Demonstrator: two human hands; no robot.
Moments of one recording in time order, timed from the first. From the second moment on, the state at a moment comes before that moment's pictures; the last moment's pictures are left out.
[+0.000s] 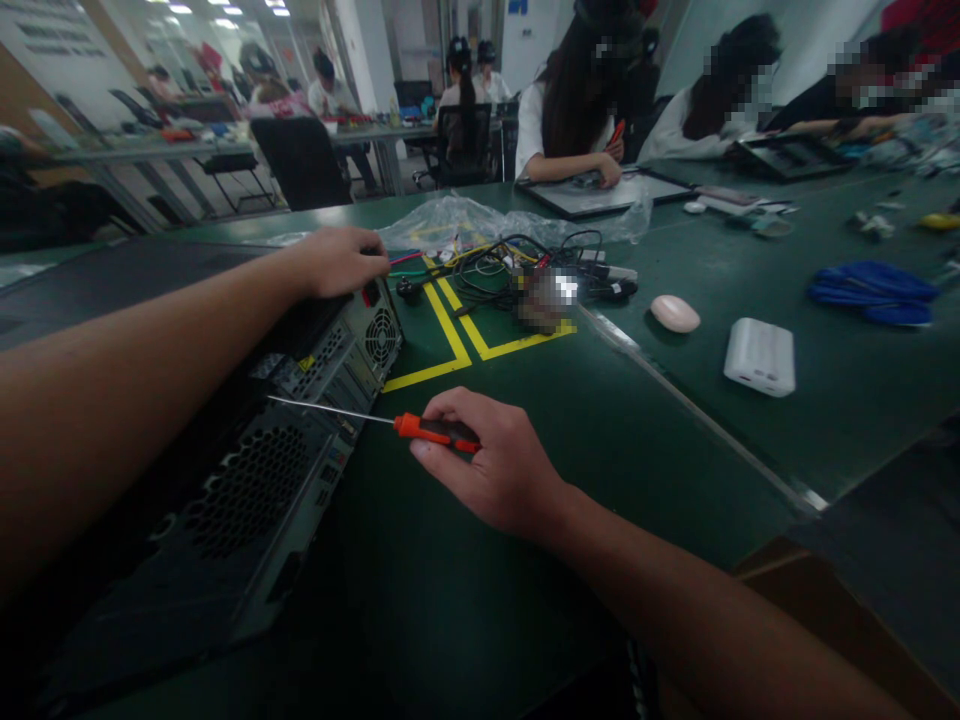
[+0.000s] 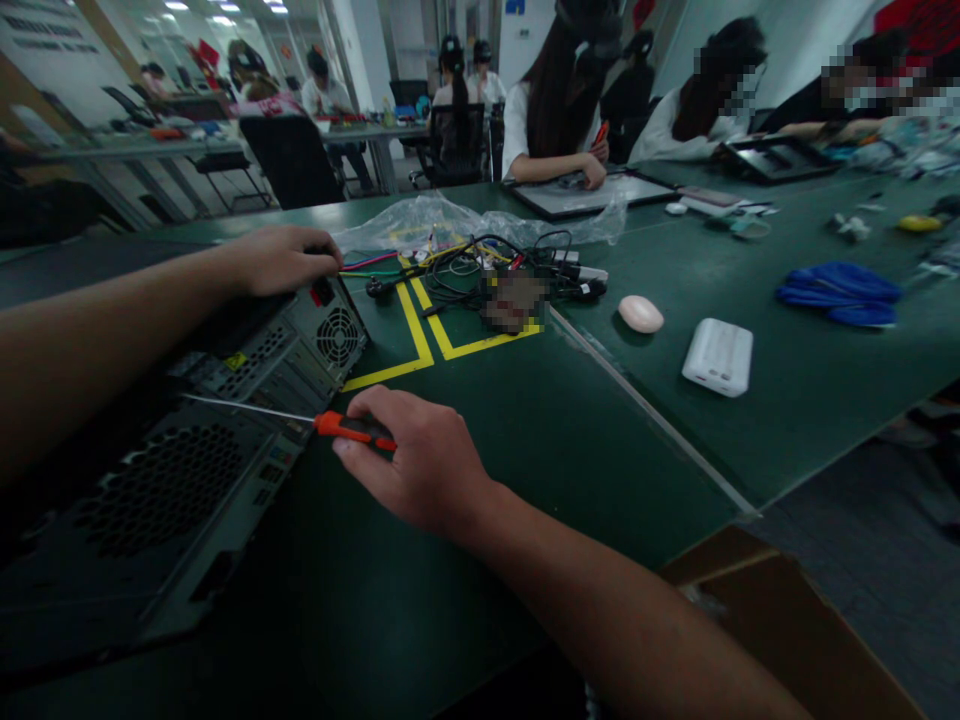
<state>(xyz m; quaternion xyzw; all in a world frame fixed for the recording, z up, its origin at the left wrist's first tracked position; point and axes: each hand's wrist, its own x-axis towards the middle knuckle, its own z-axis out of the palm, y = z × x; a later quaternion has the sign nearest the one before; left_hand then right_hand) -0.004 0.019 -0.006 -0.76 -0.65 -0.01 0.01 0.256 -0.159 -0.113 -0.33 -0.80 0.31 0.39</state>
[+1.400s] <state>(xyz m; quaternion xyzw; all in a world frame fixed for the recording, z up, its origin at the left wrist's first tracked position) 0.000 0.022 -0.003 -0.76 -0.64 -0.05 -0.01 0.256 -0.156 -0.114 -0.33 -0.79 0.29 0.42</state>
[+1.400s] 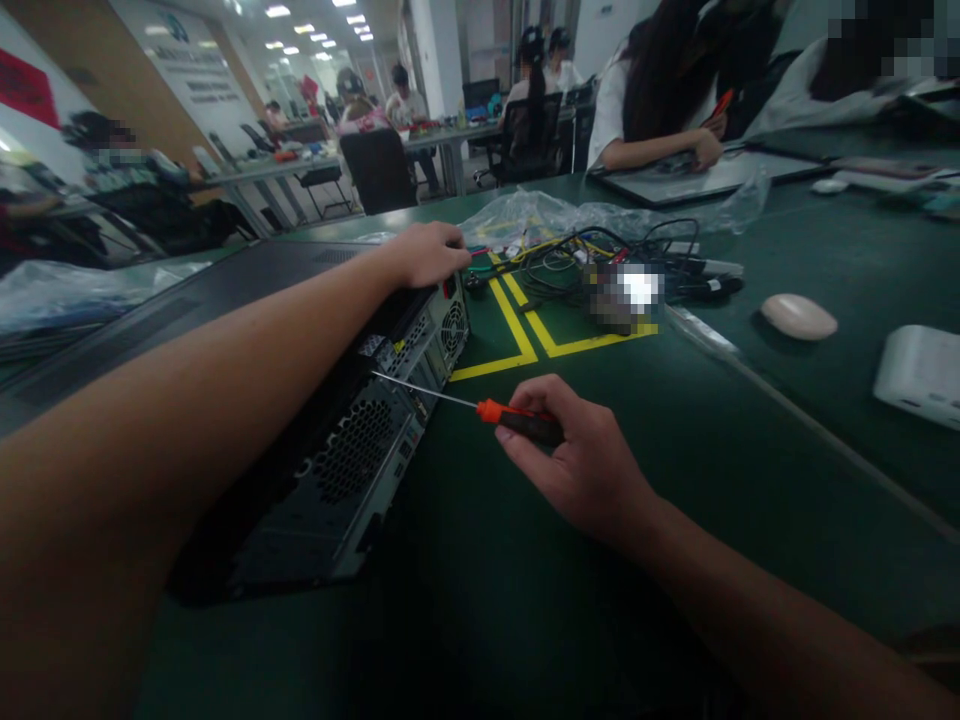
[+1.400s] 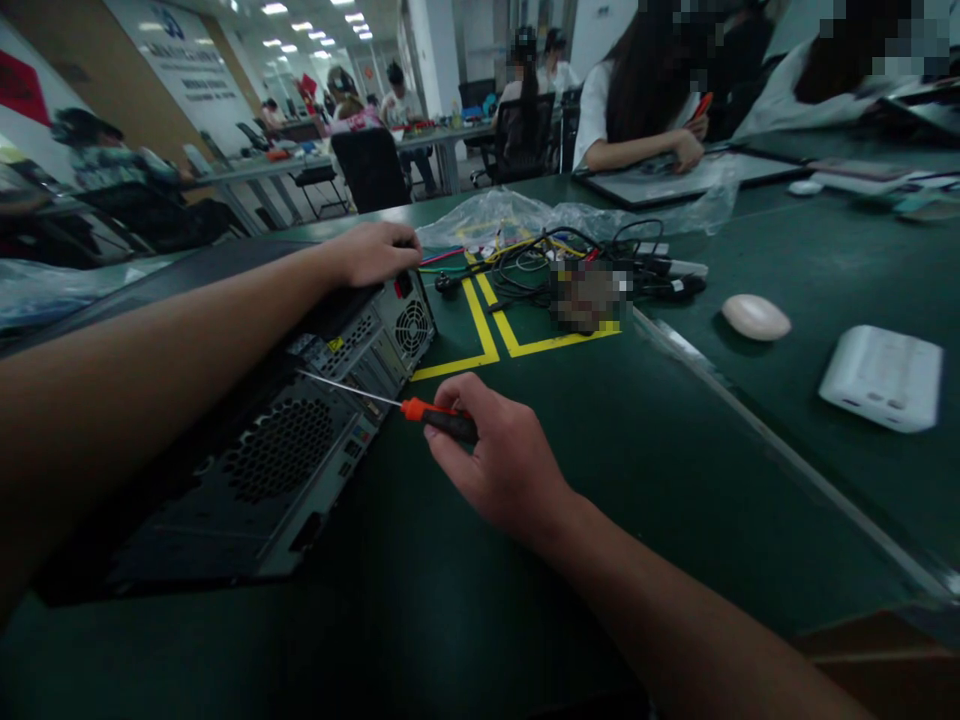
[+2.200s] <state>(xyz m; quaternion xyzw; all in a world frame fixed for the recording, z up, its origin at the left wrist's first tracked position) -0.007 0.029 -0.006 -0.77 -0.63 -0.04 0.00 0.257 -0.158 -0.113 -0.32 -0.80 0.30 0.41</state>
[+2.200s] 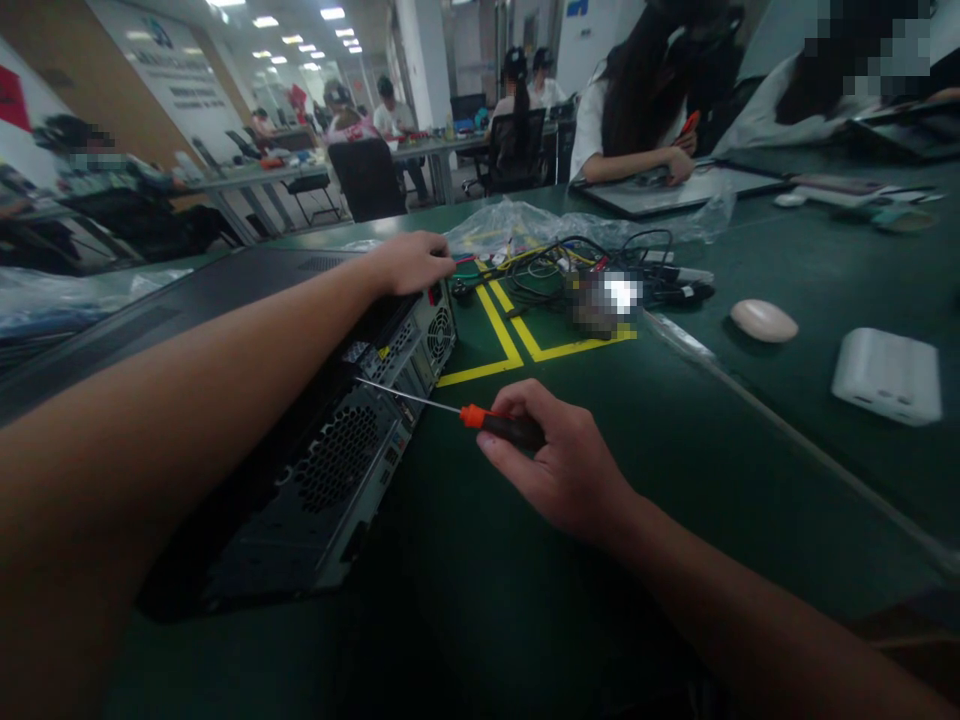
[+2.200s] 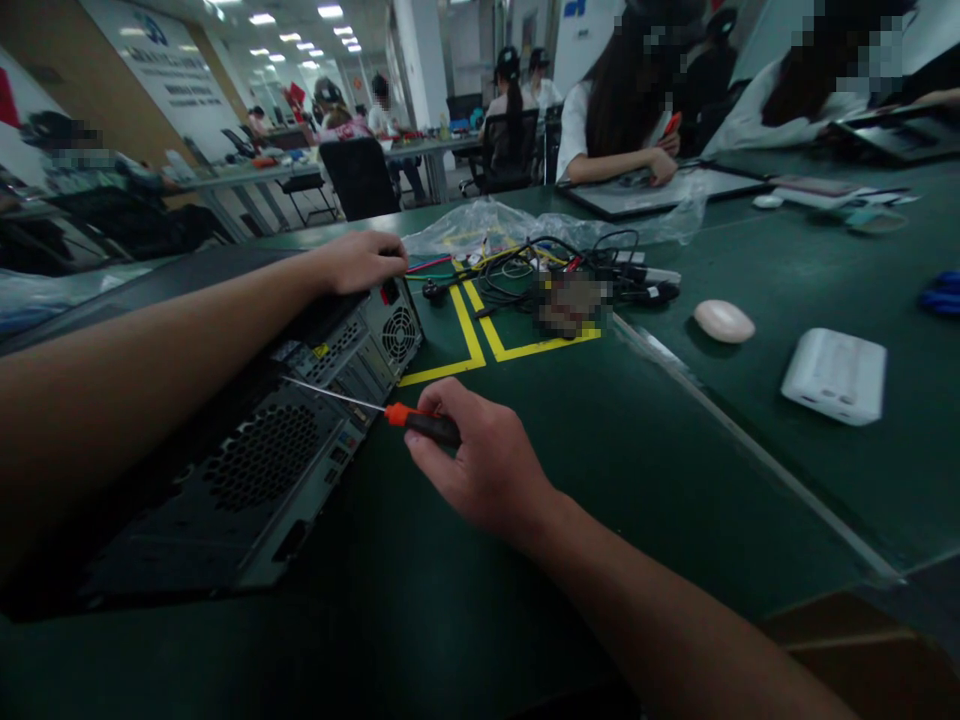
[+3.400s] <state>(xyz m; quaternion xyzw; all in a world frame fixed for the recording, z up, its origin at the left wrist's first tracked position) -0.011 0.031 -0.006 -0.77 -0.63 -0.04 -0.01 0.257 -0.159 -0.108 -0.33 -0.80 0.31 0.39</state>
